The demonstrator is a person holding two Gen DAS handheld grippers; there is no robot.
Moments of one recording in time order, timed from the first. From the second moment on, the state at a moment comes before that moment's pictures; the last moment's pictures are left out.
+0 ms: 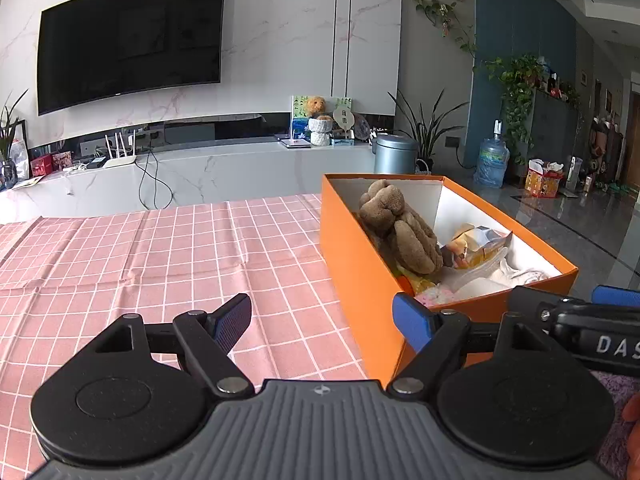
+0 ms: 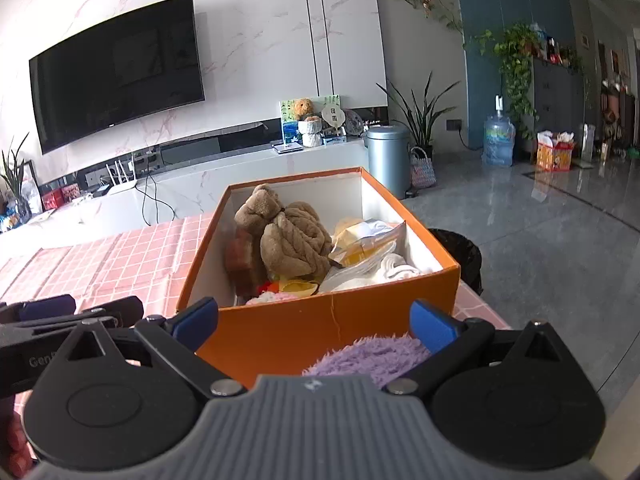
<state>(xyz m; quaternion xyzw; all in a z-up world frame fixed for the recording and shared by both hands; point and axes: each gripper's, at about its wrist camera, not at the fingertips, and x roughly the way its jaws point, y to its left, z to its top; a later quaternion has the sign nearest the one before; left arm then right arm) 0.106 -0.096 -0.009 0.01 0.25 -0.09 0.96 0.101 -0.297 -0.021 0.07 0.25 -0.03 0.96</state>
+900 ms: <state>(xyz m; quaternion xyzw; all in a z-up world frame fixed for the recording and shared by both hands) 0.100 -0.095 -0.001 0.01 0.26 -0.08 0.96 0.095 -0.295 -0.019 0.07 0.24 -0.03 0.97</state>
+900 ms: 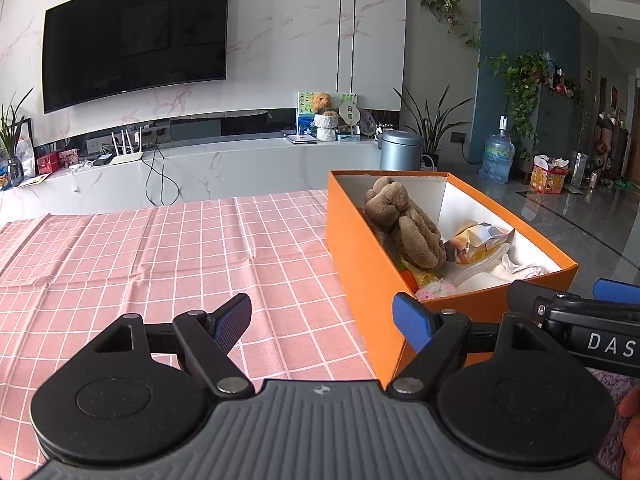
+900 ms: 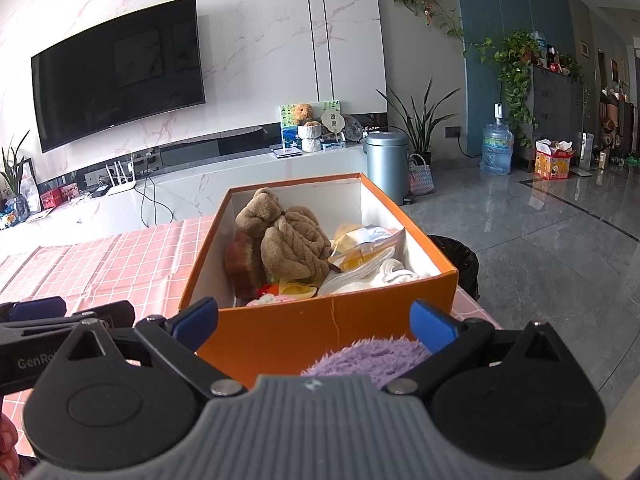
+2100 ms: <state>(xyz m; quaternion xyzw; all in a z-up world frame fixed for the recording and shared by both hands) 0.099 -0.094 -0.005 0.02 0.26 -0.07 0.96 0.098 -0.293 -0.020 0.07 0.25 -0.03 0.97</state>
